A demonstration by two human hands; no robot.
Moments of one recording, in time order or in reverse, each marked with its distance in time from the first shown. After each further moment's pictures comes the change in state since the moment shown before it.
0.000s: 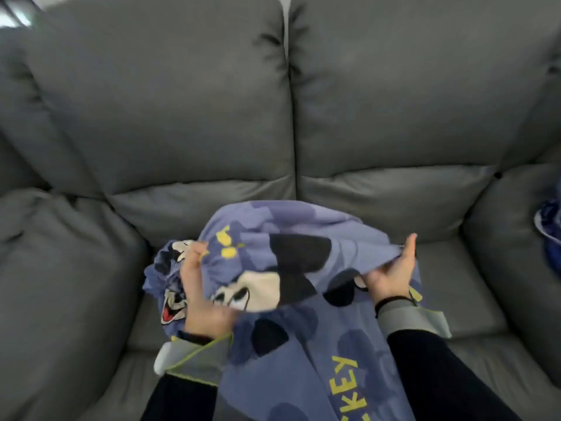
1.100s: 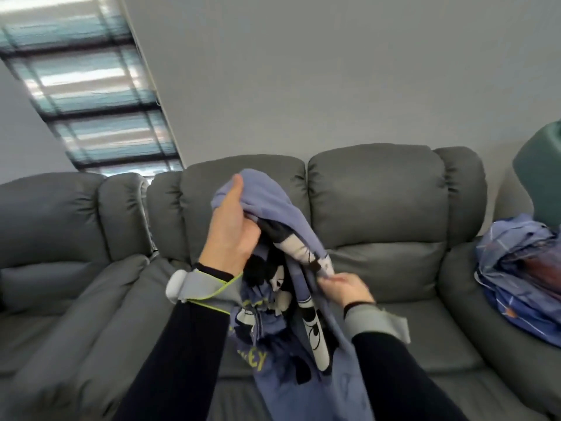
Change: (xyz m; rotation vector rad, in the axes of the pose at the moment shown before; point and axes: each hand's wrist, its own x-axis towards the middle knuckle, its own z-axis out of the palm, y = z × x) left_hand -0.288 0.276 0.156 -0.046 -0.011 0.200; right_hand -0.325 0.066 0.121 -1.634 0.057 -0.242
